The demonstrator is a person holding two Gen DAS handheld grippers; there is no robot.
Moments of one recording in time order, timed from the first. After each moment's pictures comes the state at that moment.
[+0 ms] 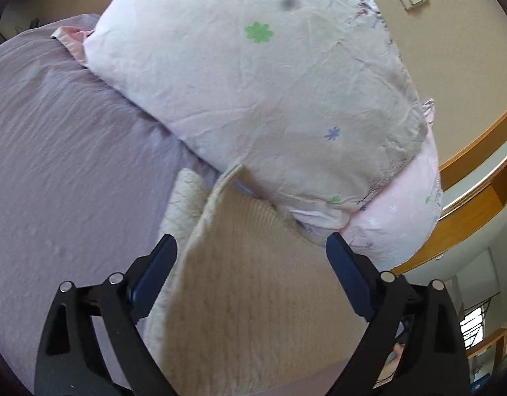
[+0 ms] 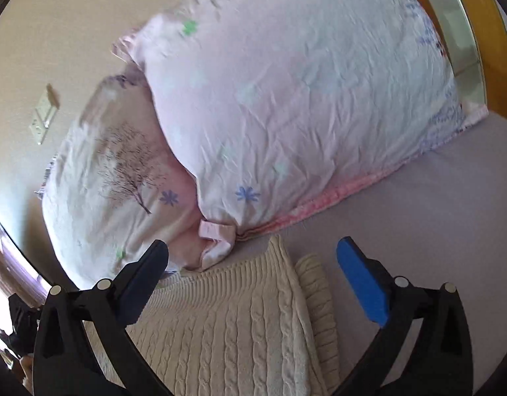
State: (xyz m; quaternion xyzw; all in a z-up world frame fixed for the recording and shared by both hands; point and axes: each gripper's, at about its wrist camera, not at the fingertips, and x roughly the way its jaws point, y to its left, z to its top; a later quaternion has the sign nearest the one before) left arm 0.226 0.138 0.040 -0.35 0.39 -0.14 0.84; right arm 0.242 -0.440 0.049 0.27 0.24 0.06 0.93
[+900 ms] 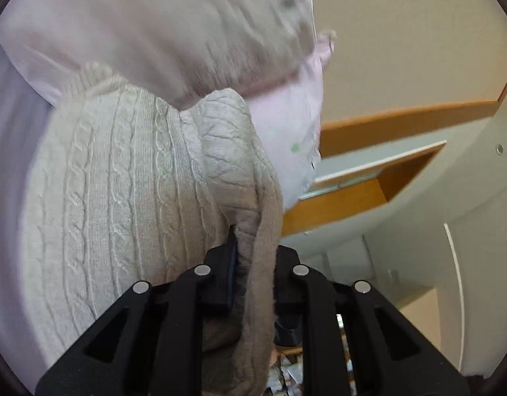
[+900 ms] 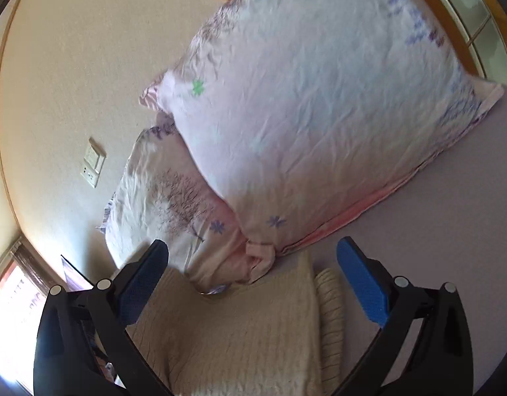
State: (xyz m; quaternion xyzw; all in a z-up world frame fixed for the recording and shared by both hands) left arm 0.257 -0.082 0.054 -0.50 0.35 -0.42 0.67; right arm 0.221 -0.493 0.069 0.37 0.20 0.15 0.90
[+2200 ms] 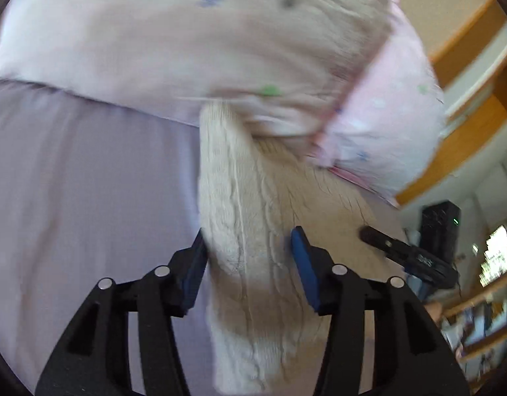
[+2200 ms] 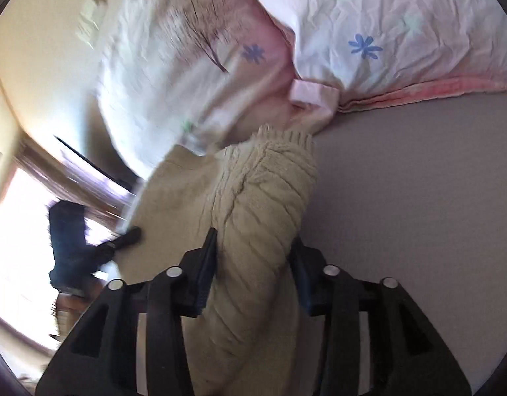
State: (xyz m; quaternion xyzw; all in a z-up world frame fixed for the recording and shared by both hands) left arm 0.229 0.007 0.030 -0.22 0.44 -0.20 0.85; right arm 0.257 -0.357 0.016 0.22 0.44 0.25 0.83
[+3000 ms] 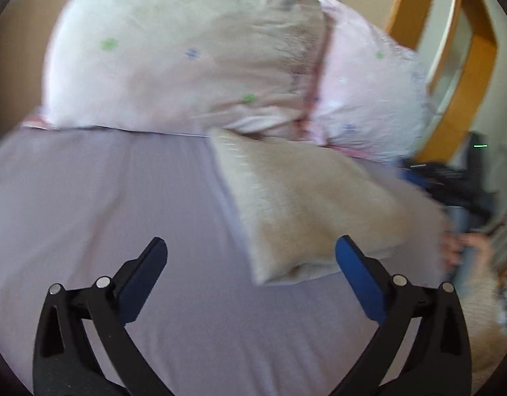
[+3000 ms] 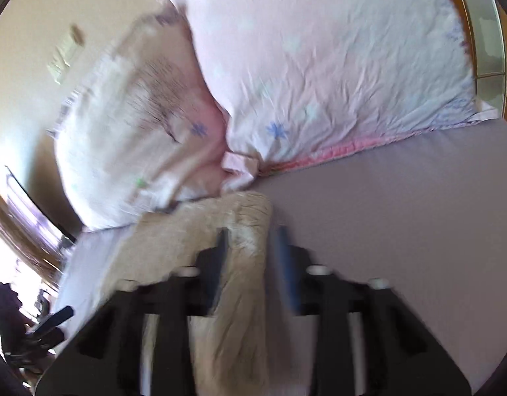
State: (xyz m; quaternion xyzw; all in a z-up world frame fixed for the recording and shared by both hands) left arm 0.107 -0.023 0.051 -0.06 0.36 -0.13 0.92; right arm 0.158 -0.400 0.083 0.21 0.31 0.12 0.92
